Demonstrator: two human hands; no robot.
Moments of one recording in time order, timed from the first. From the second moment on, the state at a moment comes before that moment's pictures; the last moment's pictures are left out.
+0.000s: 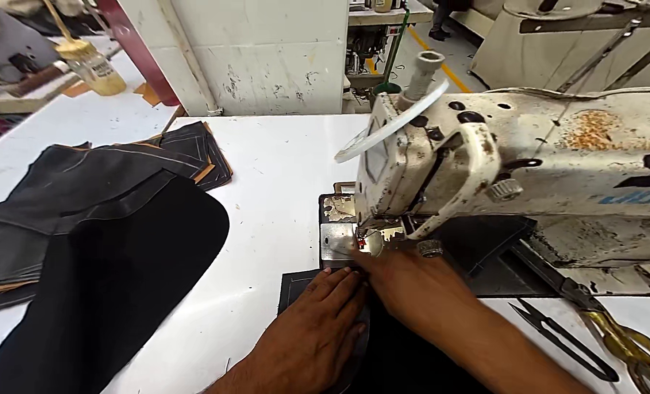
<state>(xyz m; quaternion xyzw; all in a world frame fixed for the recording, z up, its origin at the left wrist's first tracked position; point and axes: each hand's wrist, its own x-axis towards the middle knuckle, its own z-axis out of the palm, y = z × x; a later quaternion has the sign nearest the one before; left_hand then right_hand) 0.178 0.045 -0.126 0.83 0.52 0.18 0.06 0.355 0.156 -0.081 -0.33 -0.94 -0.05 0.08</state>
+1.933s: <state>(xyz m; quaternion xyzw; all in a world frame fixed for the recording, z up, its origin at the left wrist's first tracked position) 0.164 0.090 -0.127 0.80 0.57 0.17 0.06 0.382 0.249 -0.117 -0.45 -0.85 0.23 0.12</state>
